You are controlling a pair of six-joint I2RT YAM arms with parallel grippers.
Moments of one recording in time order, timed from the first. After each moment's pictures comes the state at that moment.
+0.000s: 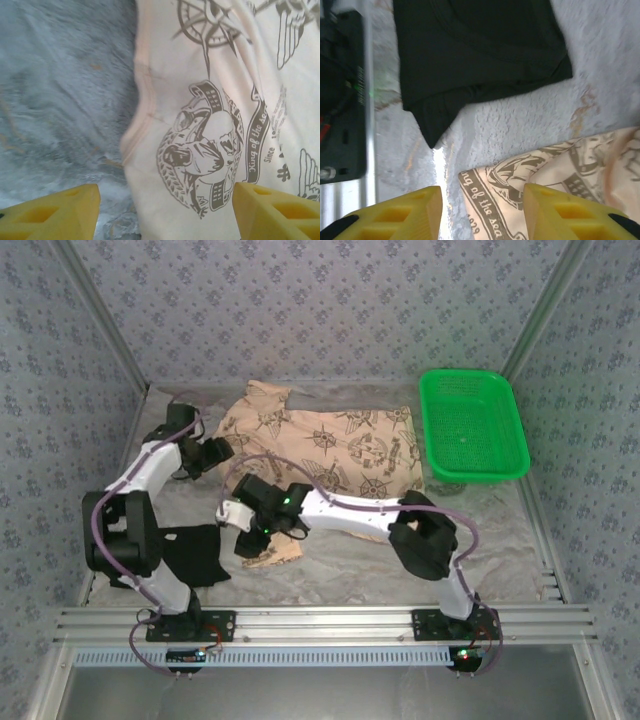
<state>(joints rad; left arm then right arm) -0.01 1.61 1.16 -0.61 0.19 -0.52 1.15 2.06 1.62 -0.54 -0.27 -0.18</state>
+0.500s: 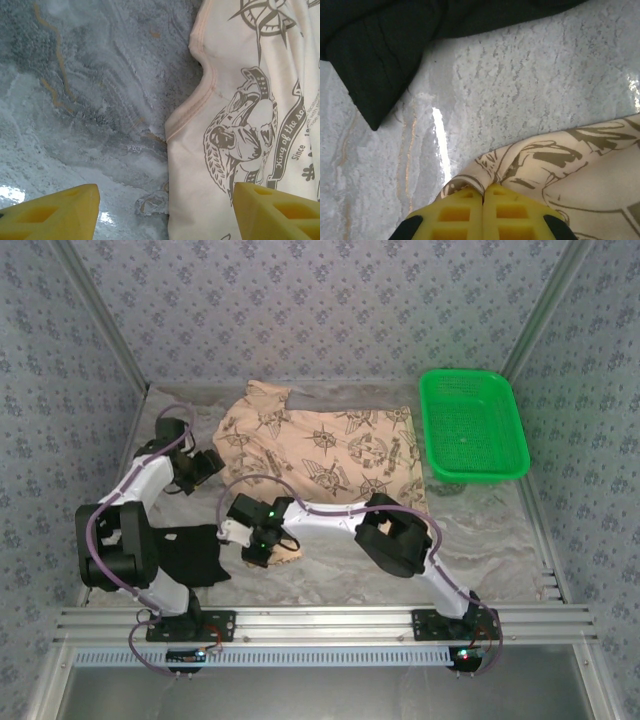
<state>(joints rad) 0.04 1.55 1.03 -0.60 0.20 -0.58 1.16 2.21 1.66 -0.57 -0.25 -0.18</state>
